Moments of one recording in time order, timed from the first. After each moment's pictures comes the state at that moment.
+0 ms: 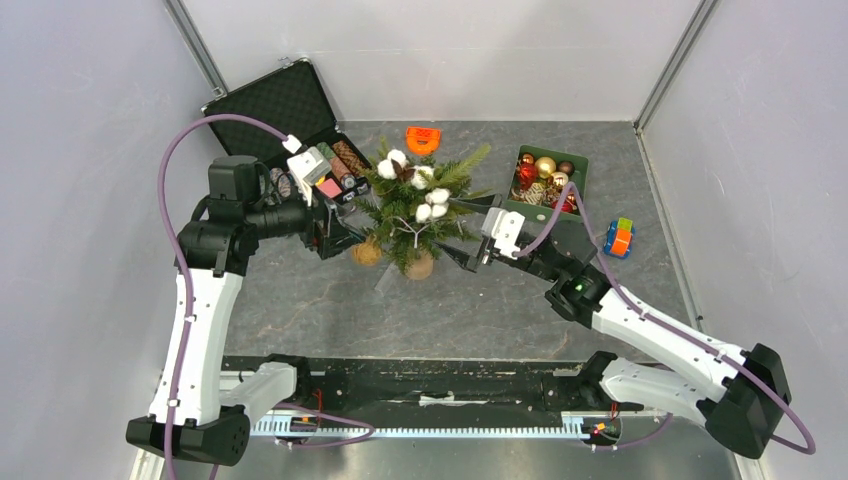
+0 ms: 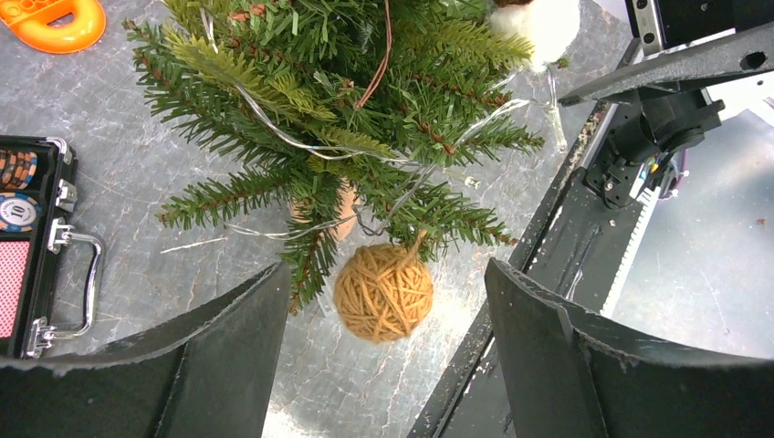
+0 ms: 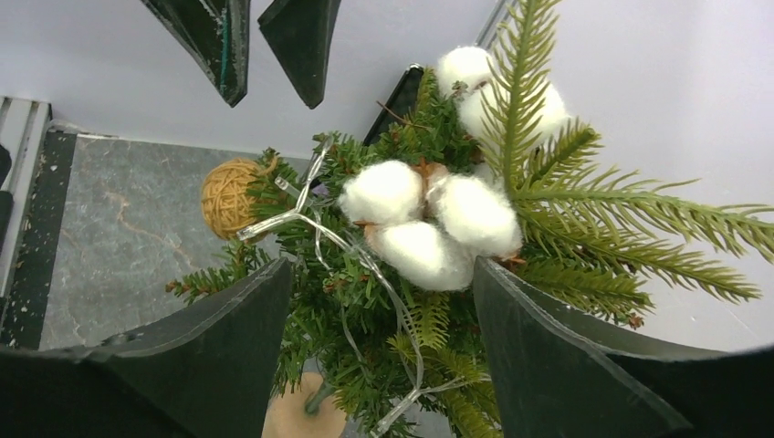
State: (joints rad) left arm -0.10 1.02 1.35 -0.94 0.87 0.28; right arm 0.79 1.01 0.72 0.51 -0.38 -0.36
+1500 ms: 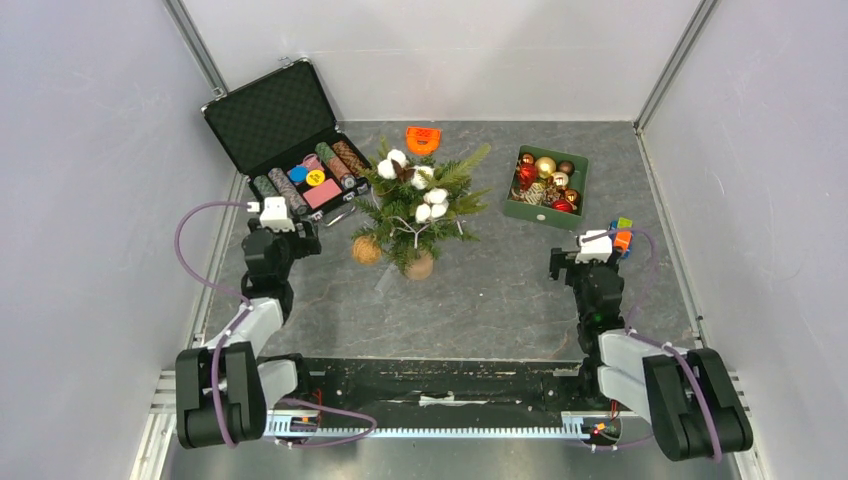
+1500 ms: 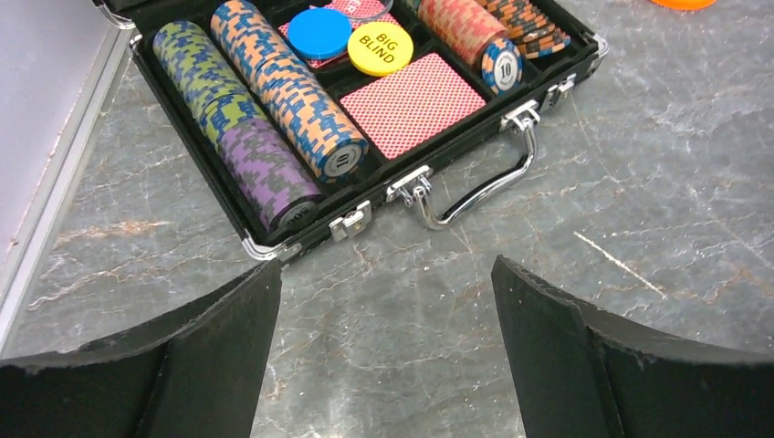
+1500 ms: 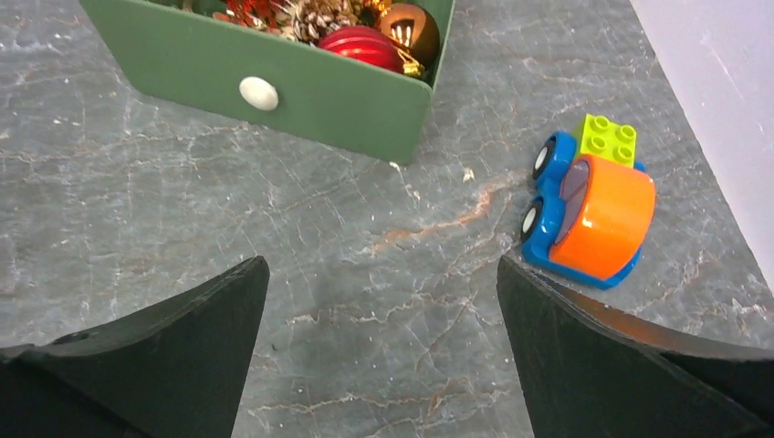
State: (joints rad) left arm 0.14 1.10 0.32 0.52 0.11 0.01; right arm 0.12 1.06 0.01 0.84 0.21 -0.10
